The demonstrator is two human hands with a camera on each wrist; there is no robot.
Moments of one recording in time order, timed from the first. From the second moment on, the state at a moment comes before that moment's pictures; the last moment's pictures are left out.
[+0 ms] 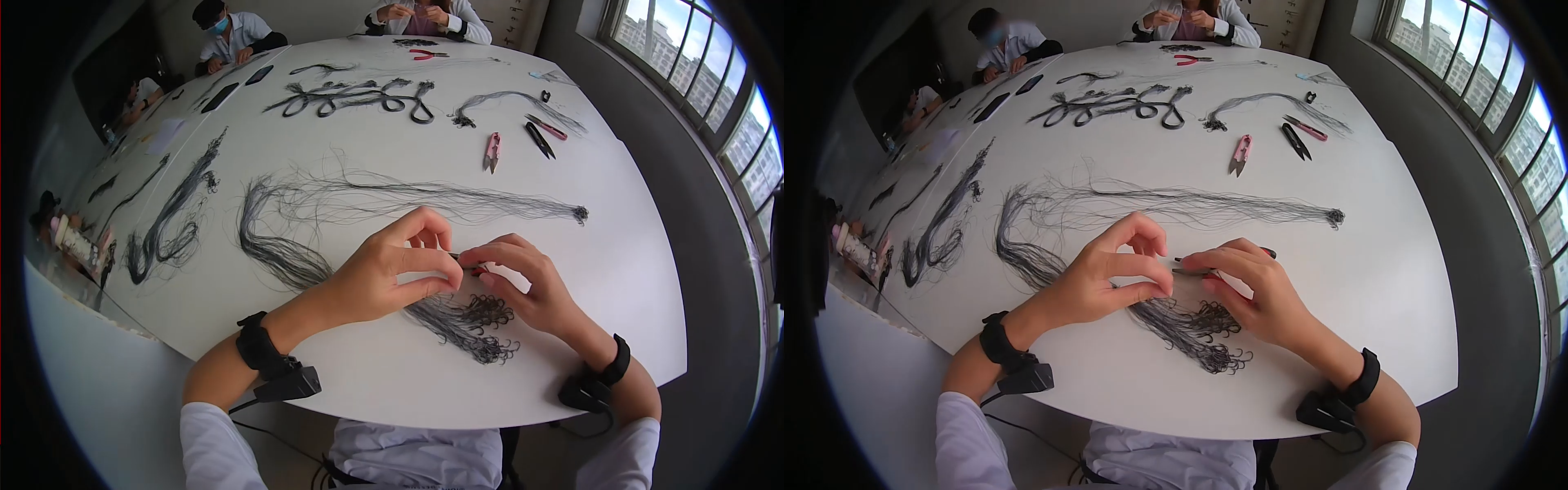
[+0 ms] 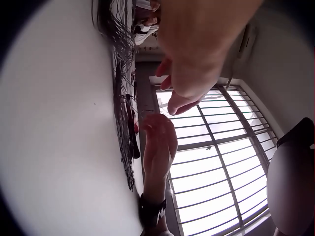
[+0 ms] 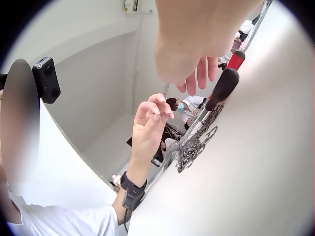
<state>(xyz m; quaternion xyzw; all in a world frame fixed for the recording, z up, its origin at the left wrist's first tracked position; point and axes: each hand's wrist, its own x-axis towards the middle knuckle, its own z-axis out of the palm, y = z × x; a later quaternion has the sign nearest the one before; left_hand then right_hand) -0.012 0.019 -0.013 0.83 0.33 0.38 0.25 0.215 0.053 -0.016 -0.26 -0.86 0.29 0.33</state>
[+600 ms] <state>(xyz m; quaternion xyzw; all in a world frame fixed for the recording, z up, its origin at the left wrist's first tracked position) -0.007 0.010 -0.014 0.62 0.37 0.34 0.60 0.222 0.045 -0.008 -0.24 -0.83 0.41 0.30</state>
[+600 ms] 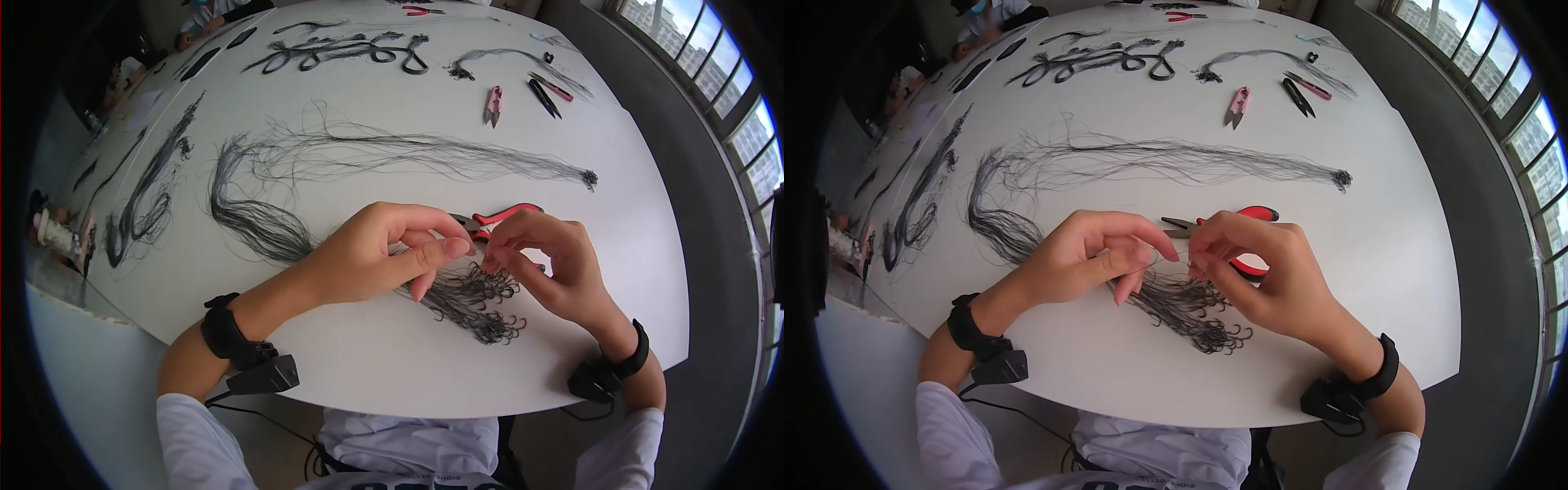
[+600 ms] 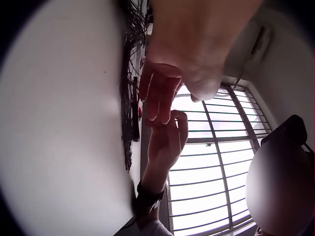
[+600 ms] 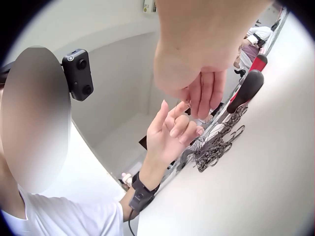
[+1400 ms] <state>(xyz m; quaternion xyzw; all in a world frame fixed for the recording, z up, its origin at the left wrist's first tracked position) -0.002 0.004 -0.013 0.76 0.32 0.43 0.36 0.227 0.049 -0.012 -0.24 -0.68 0.67 0.18</state>
